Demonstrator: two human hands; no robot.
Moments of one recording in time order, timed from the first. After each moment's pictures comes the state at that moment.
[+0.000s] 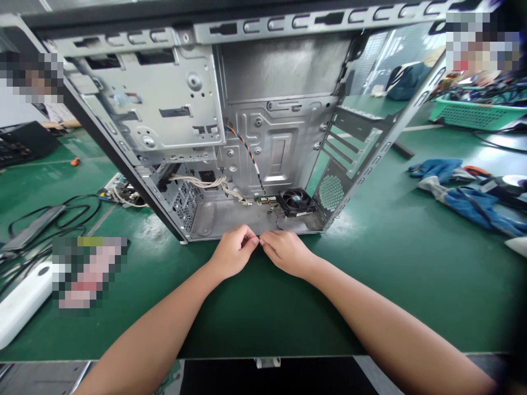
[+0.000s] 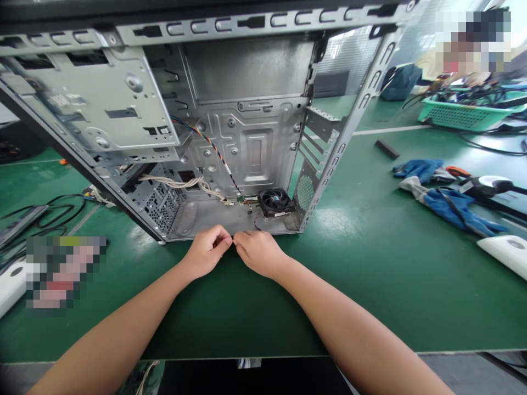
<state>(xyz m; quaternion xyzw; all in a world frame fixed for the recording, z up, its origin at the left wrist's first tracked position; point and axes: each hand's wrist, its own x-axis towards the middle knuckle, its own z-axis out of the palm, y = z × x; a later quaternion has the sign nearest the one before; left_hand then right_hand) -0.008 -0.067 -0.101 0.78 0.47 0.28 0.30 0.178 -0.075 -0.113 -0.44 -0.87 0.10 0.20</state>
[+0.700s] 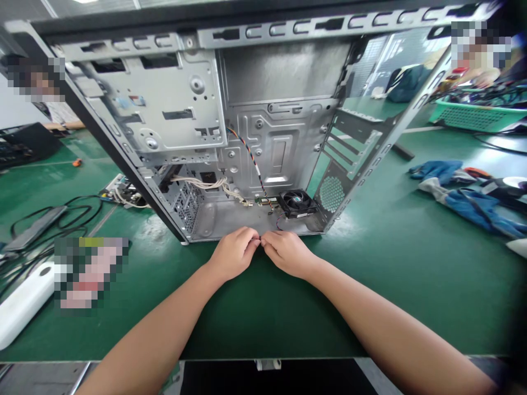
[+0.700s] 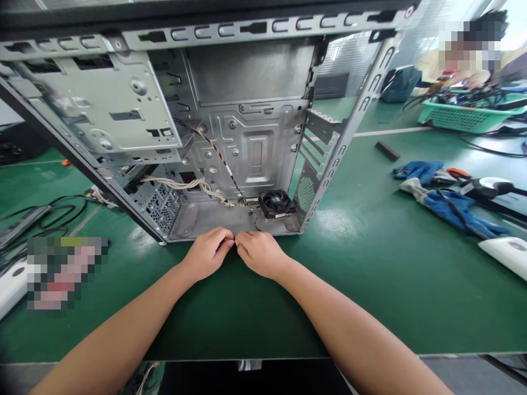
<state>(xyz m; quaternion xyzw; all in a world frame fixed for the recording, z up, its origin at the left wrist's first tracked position) -0.011 -0.067 -0.104 0.86 0.41 0.26 0.15 0.178 -0.075 -0.113 -0.44 -0.85 0.13 0.24</state>
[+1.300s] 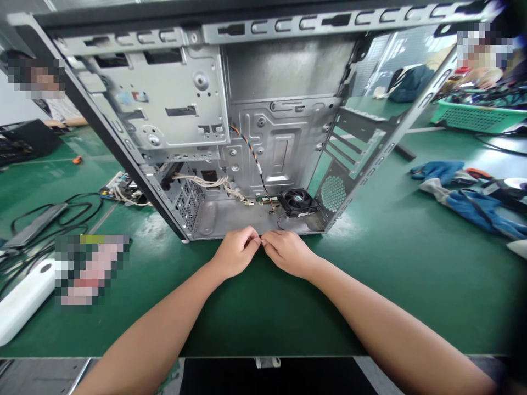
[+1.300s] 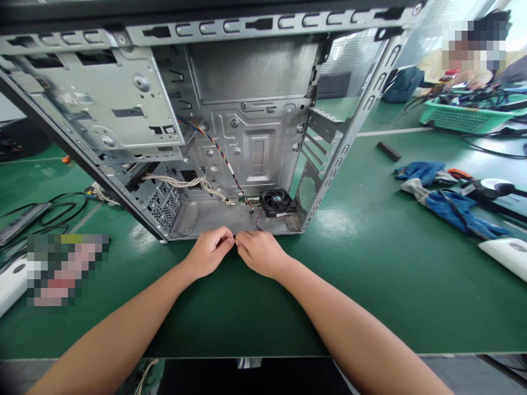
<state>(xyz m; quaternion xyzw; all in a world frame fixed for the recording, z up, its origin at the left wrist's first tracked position) -0.007 -0.068 -0.099 0.80 0.45 0.27 0.28 0.178 -0.075 -0.117 -0.43 -0.86 0.12 0.24</state>
